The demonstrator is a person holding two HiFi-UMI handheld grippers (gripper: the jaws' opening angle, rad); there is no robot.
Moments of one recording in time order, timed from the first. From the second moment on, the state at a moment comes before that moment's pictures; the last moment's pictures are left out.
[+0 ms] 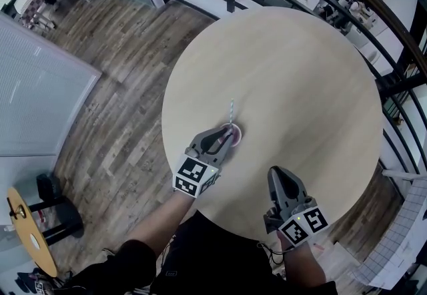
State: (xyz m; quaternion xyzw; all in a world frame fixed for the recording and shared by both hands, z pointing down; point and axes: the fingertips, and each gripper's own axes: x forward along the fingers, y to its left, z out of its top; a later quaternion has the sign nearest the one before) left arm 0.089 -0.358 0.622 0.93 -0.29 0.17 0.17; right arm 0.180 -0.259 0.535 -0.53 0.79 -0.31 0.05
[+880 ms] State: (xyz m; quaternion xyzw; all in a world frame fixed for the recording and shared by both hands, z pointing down) left arm 0.059 -0.278 0.469 0.93 -0.33 0.12 0.08; right arm 0.154 -0.230 0.432 -0.48 0.85 -0.22 0.05
